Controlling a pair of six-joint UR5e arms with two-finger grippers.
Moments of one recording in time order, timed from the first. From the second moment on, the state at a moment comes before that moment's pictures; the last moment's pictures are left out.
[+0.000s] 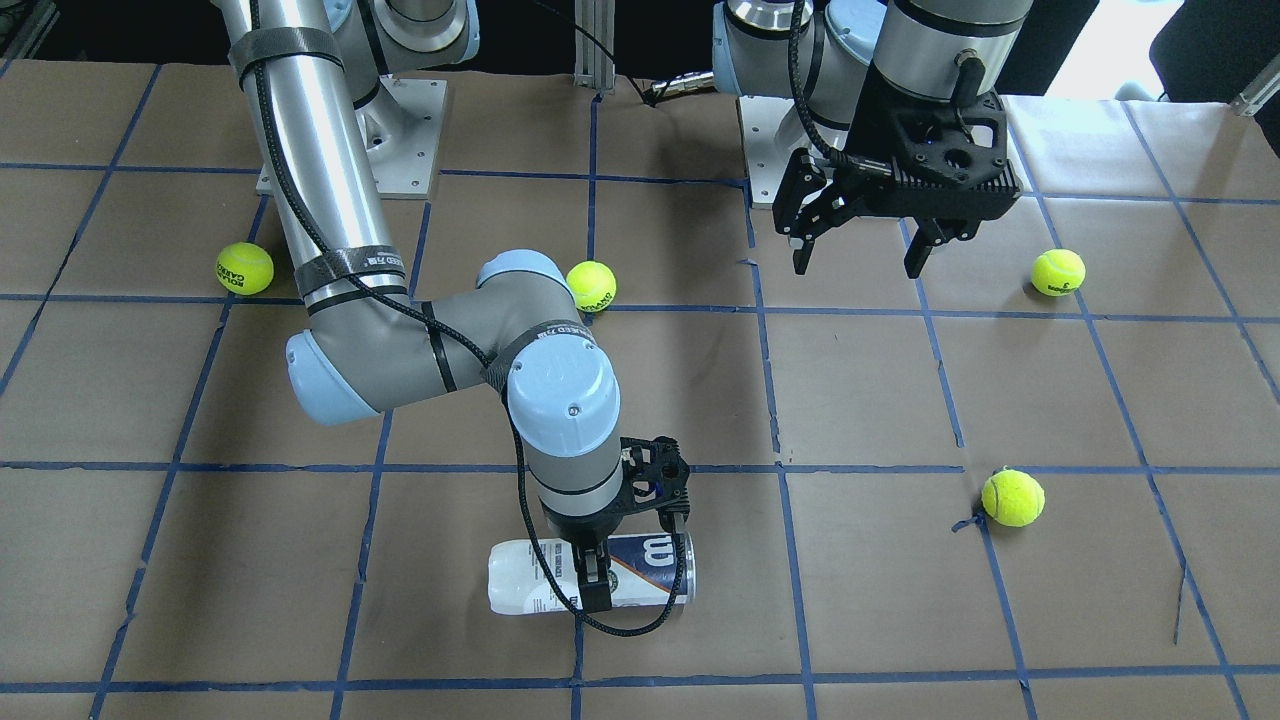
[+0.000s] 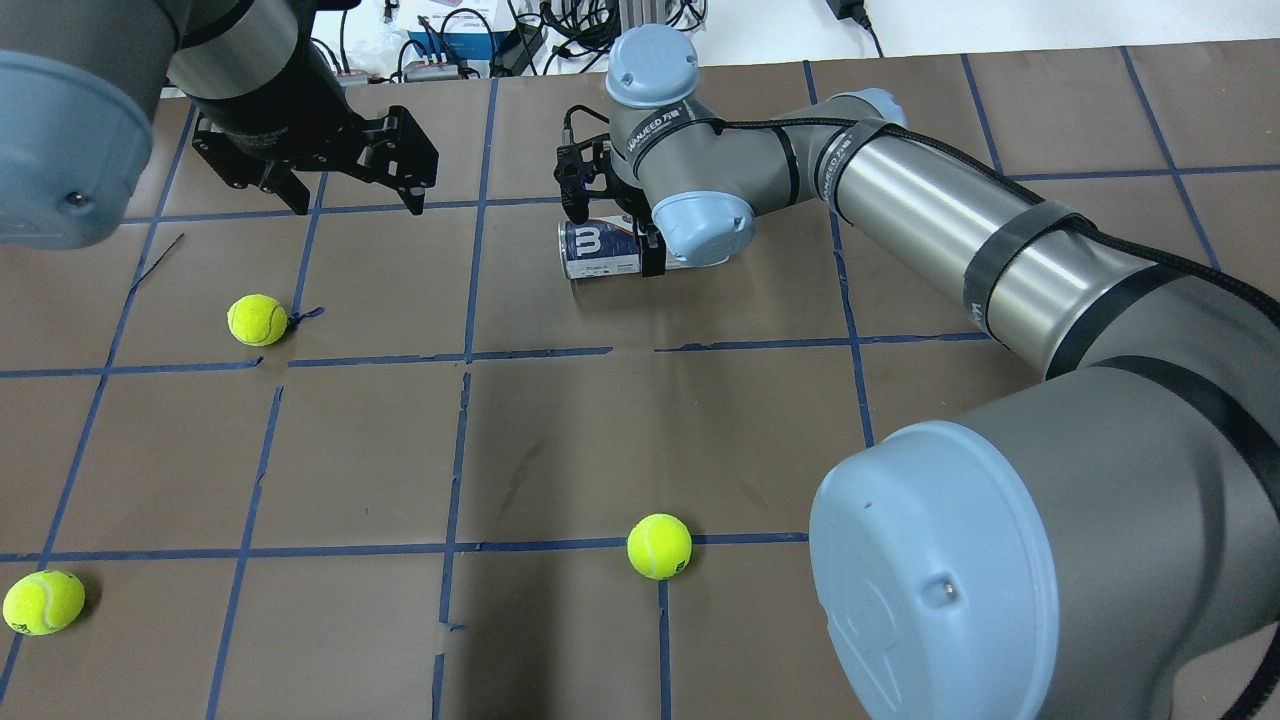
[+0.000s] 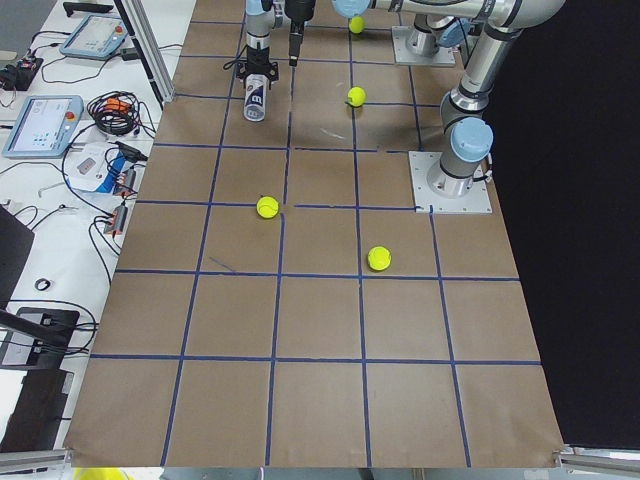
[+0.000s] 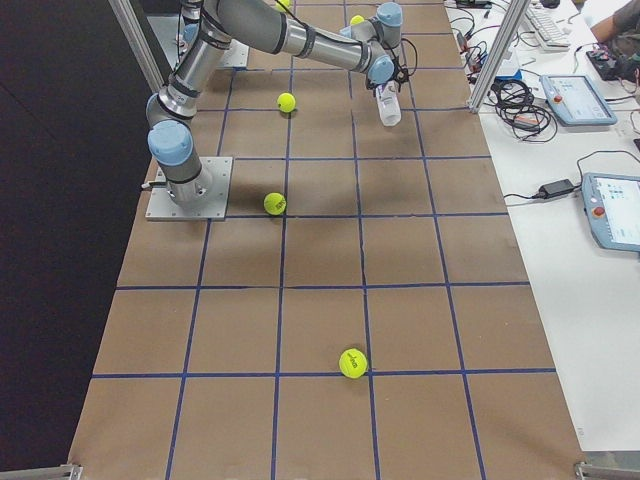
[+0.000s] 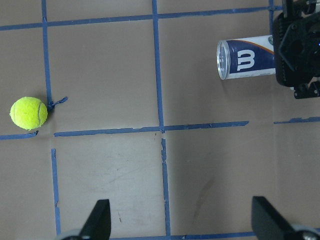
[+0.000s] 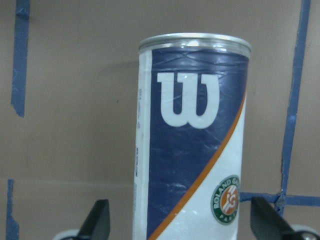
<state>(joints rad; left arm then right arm) -1.63 -1.57 -1.55 -1.47 1.60 -0.01 1.91 -0.87 1.34 -2.20 -1.54 -1.34</state>
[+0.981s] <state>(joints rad) -1.45 -1.89 -1.38 -1.51 1.36 0.04 1.75 -1.17 1.34 -2.06 -1.48 -0.83</state>
